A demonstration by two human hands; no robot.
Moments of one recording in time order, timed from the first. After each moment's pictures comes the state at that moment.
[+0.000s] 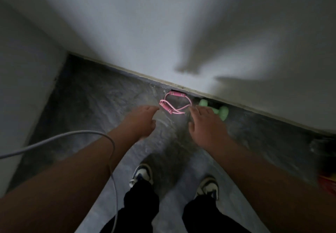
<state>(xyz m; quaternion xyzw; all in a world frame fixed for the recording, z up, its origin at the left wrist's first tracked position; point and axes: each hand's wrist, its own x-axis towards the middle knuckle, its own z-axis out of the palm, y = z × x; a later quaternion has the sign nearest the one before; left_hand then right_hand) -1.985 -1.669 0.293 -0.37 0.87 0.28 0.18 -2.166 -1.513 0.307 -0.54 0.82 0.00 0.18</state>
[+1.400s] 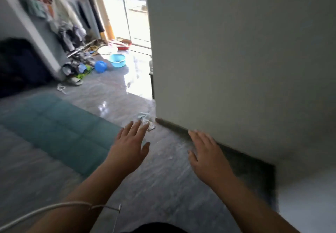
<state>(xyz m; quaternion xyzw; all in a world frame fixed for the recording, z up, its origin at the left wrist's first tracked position) -1.638 -1.037 0.936 -0.94 0.32 0.01 -0.12 -1.777 -1.259 0.935 -0.97 0.14 -0.08 0.16</state>
